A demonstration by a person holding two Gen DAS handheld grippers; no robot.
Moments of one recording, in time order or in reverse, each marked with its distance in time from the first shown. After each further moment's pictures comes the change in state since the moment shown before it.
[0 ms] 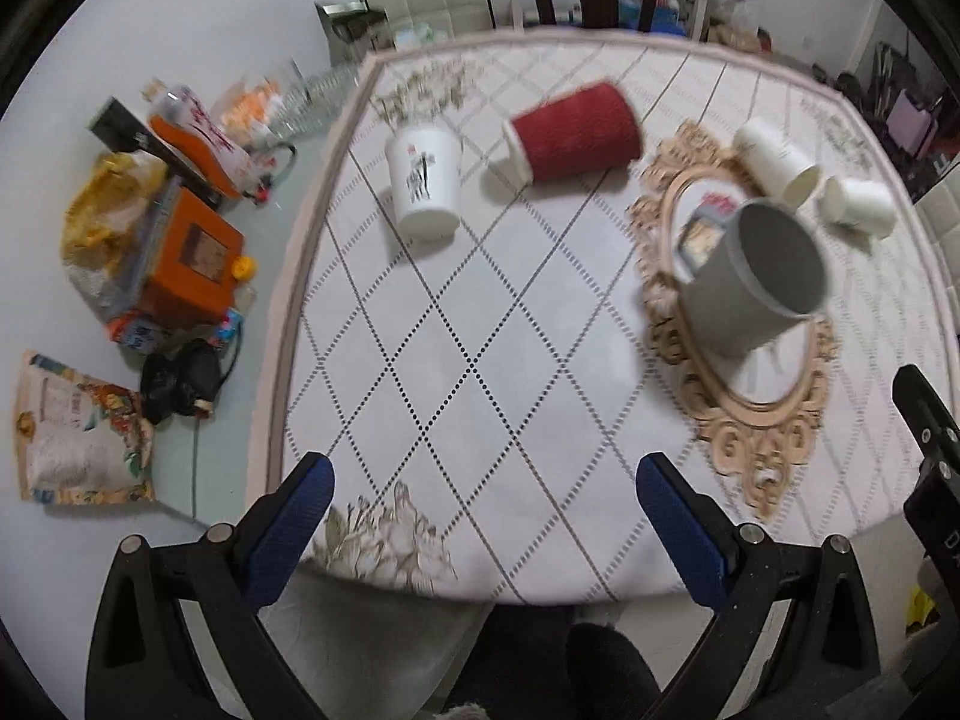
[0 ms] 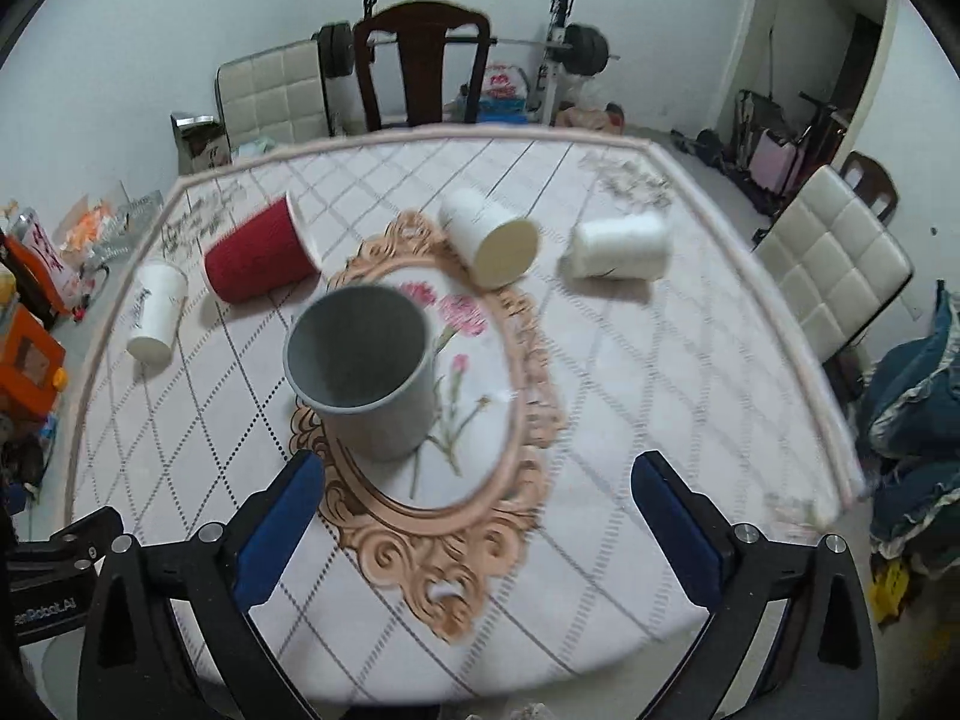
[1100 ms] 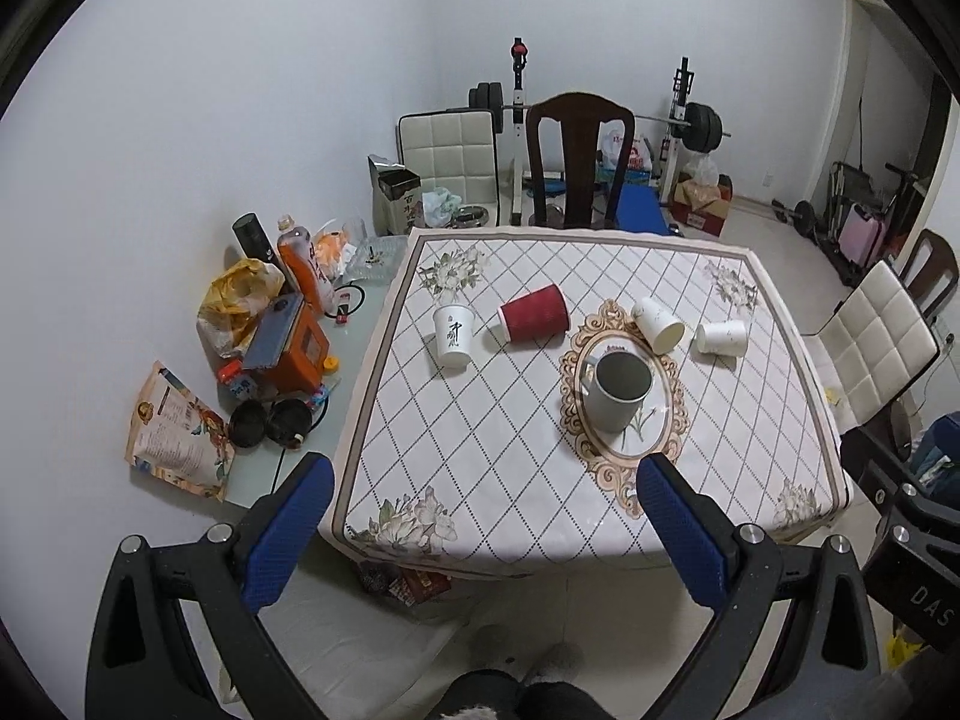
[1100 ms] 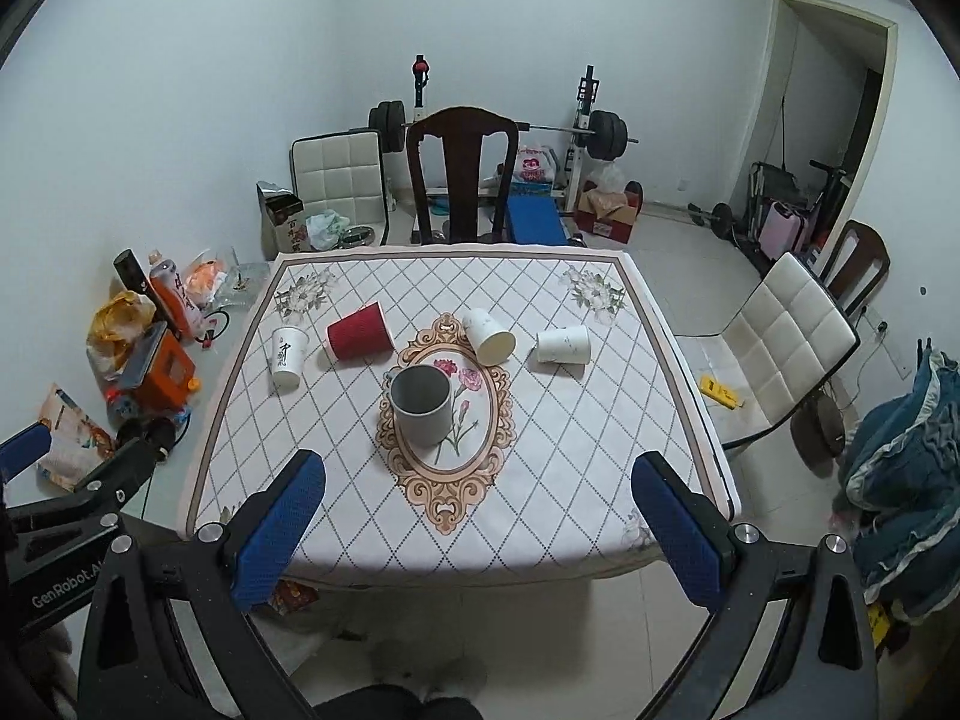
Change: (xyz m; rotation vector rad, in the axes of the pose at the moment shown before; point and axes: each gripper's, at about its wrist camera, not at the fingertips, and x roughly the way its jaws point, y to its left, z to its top) left arm -0.241 0.028 -0.078 -0.076 -0.354 -0.061; right arm -0.293 -0.048 -0.002 -0.070 -0.139 0.089
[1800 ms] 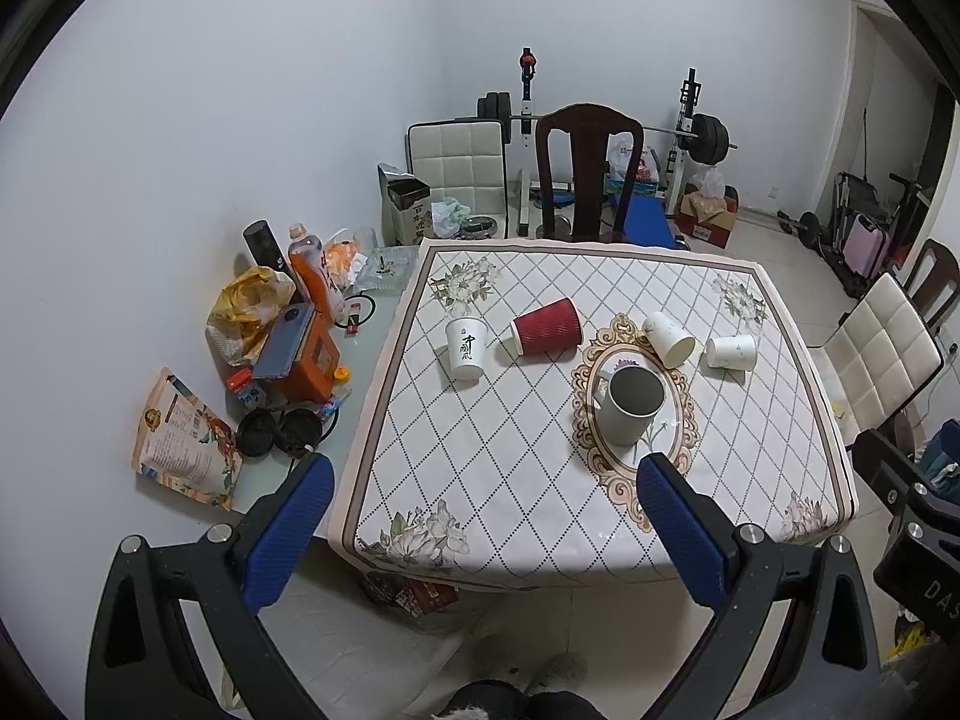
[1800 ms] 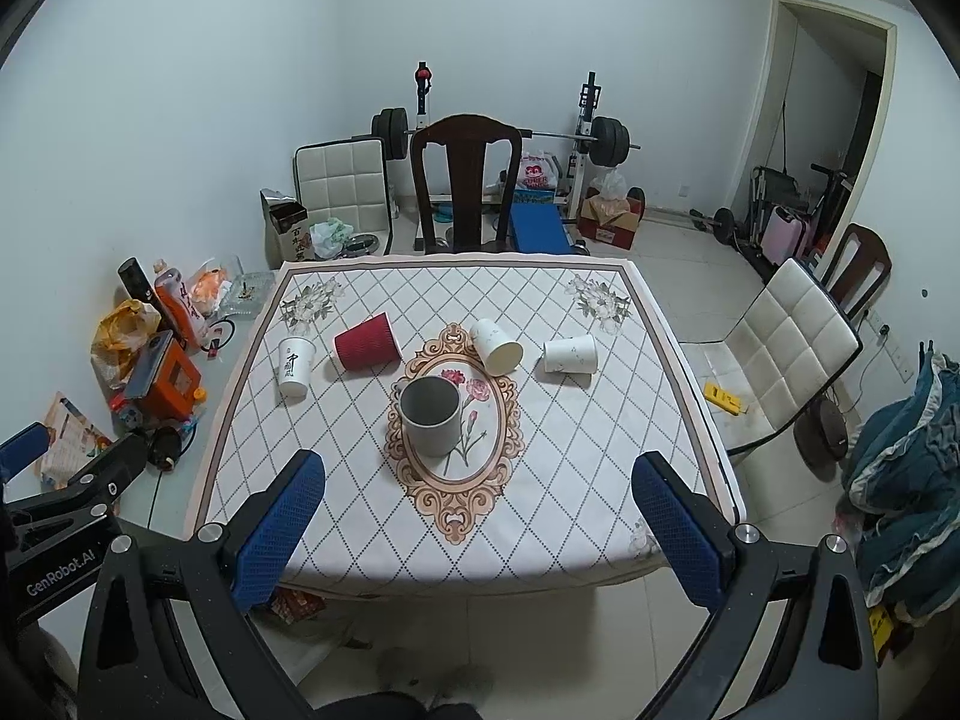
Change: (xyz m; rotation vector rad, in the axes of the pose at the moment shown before) left arm -0.001 0.013 0.005 -0.012 -0.019 0.011; right arm 0.001 0.008 0.006 0.002 -0.013 0.006
